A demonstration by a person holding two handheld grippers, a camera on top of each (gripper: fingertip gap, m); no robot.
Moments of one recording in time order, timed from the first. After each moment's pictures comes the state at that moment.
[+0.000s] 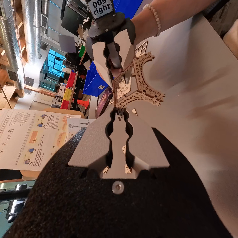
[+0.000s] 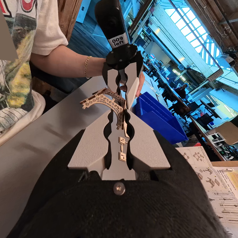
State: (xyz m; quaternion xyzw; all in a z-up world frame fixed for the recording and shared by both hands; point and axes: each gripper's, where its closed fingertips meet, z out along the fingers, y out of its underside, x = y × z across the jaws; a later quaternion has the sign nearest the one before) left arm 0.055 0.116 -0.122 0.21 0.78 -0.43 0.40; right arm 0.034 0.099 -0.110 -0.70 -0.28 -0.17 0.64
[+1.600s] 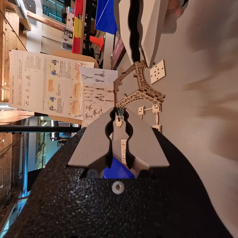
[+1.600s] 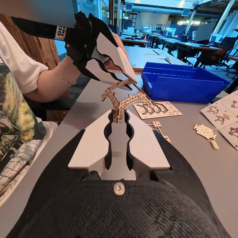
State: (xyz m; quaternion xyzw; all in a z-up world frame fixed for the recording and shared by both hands) left arm 0.110 0.156 -0.127 0.07 0.83 -0.23 0.51; right arm 0.080 0.111 -0.141 -0.76 -0.06 0.00 0.65
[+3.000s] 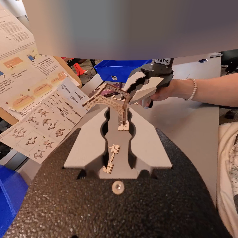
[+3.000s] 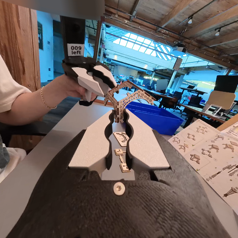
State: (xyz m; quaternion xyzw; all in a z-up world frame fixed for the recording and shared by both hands) left arm 0.082 0.127 -0.082 -0.13 0.77 -0.55 0.29; right arm 0.091 0.105 -0.091 -0.64 -0.07 -0.11 0.76
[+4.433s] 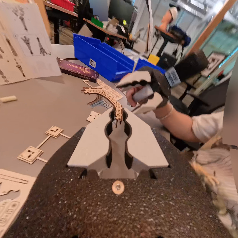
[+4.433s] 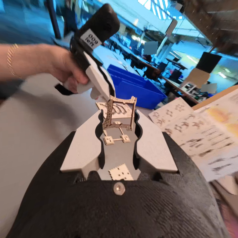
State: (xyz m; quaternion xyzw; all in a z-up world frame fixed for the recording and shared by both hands) left arm 0.115 0.126 -0.137 -0.30 0.70 -0.65 0.00; right arm 0.117 0.102 -0.134 -0.74 -0.06 -0.23 0.63
